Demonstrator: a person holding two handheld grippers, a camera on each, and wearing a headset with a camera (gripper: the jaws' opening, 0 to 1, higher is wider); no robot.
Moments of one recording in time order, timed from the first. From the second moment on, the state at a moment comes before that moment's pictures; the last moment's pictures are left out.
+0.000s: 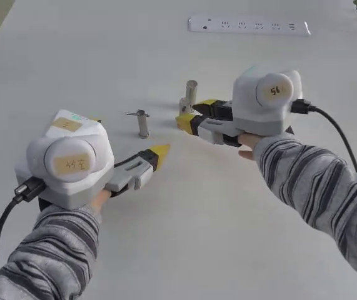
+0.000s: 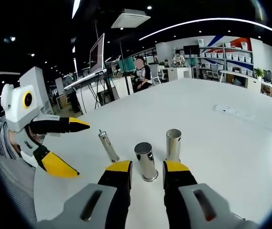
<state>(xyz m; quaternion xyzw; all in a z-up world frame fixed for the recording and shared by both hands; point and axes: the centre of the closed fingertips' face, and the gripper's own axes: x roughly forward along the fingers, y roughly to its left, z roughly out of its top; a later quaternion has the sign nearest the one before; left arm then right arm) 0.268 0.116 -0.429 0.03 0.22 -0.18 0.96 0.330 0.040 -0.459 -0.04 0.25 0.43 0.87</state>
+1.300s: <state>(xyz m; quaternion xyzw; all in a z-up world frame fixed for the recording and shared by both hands) 0.234 0.121 -0.390 0.05 0.21 -0.21 0.95 0.298 0.032 -0.442 -0.08 0.22 0.41 0.88</state>
